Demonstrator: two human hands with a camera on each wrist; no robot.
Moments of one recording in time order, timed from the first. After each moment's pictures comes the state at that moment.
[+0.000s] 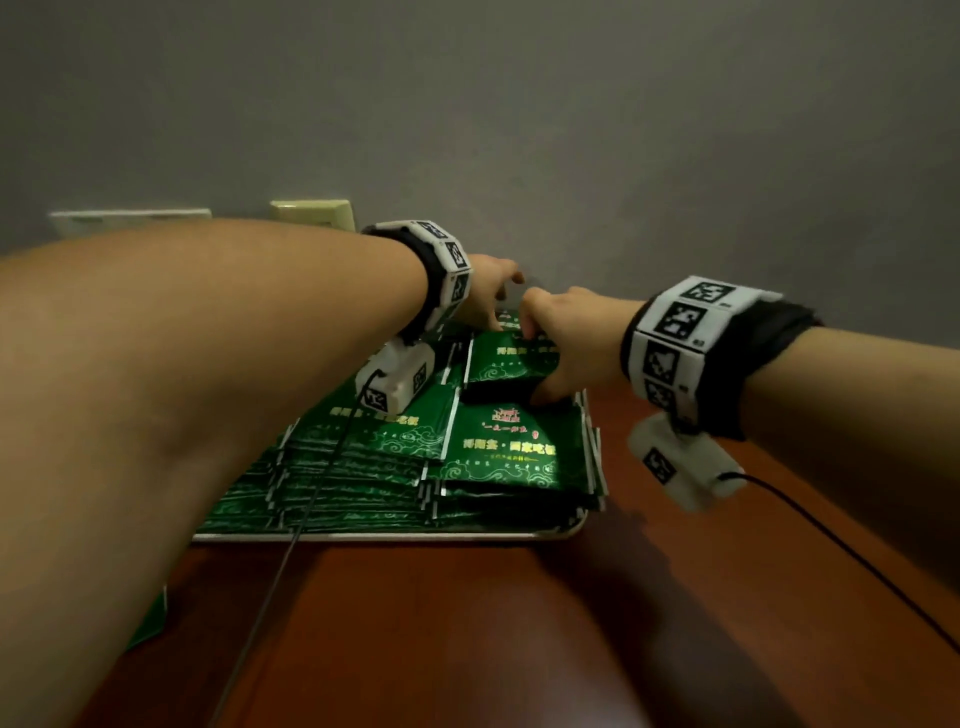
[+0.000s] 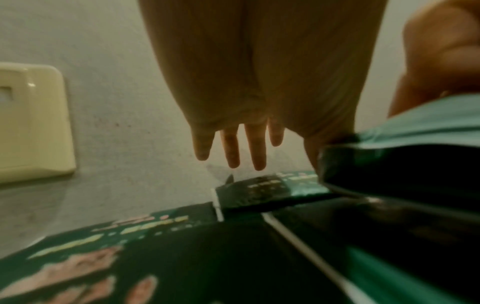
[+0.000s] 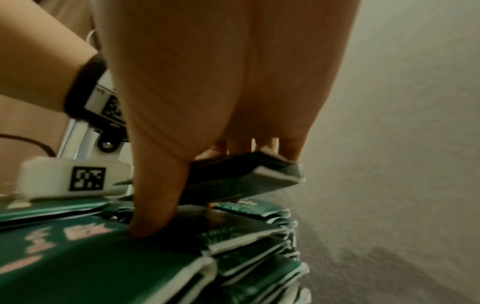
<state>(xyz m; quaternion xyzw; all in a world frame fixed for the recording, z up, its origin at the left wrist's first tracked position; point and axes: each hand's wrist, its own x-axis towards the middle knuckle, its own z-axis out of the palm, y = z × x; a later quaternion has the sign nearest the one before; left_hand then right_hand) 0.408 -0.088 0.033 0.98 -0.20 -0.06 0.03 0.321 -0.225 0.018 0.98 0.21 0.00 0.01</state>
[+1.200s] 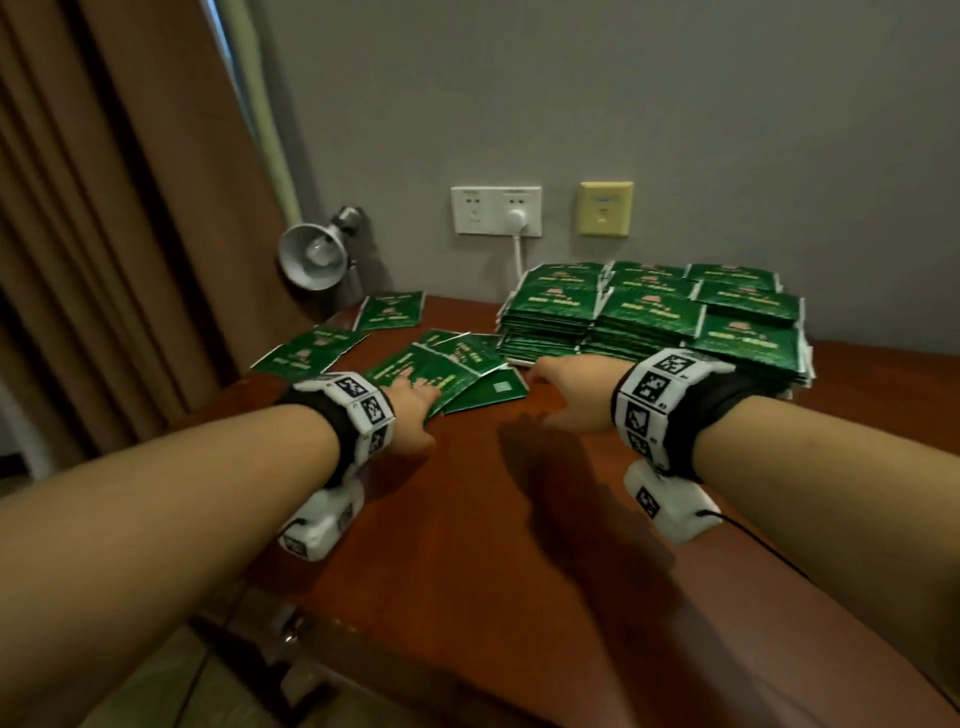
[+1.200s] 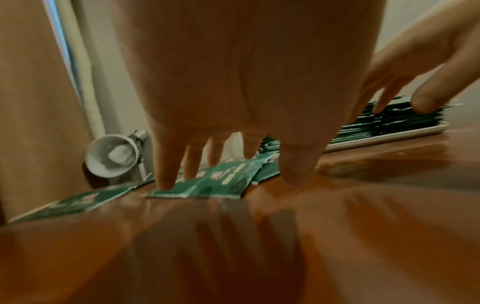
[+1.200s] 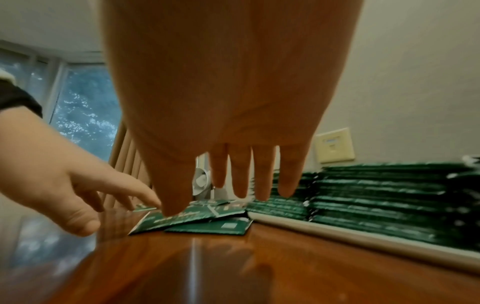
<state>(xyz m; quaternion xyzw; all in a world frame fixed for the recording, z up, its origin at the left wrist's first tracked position) 0.025 0.194 -0.050 0.98 0.10 -0.16 -0.06 0.094 -0.021 -0.024 0.92 0.38 -0.05 0.02</state>
